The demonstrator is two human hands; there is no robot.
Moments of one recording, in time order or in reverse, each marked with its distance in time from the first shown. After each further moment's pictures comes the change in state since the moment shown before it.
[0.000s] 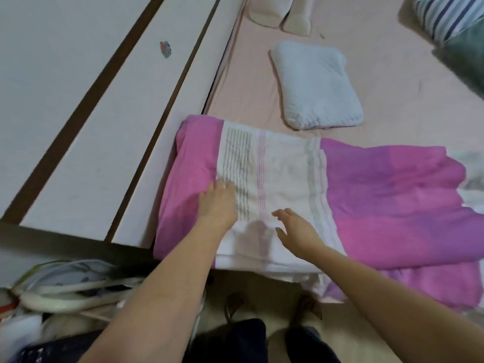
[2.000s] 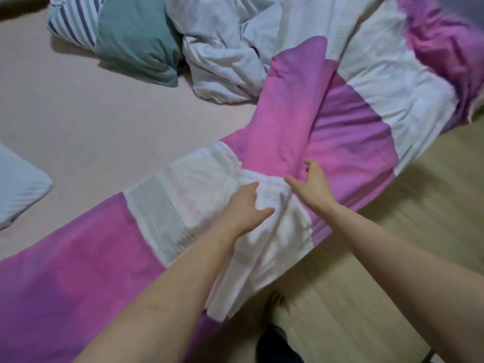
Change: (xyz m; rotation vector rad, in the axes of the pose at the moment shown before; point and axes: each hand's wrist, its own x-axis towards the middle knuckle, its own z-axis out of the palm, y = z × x) left_hand -0.060 0.779 0.143 -0.242 -0.353 0.860; right_hand -0.340 0.640 -0.222 0.625 0.909 0.923
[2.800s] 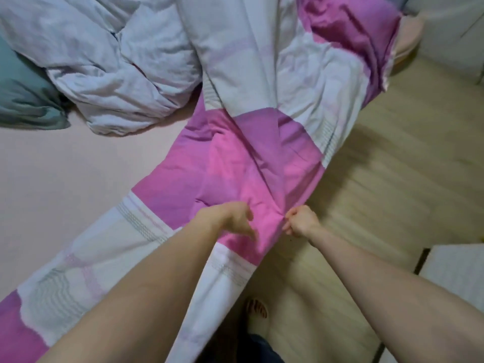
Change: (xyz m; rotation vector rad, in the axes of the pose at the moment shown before) left_hand 0.160 0.179 0.080 0.602 -0.709 0.095; right_hand 0.075 0.168 -0.119 0.057 -0.198 0.504
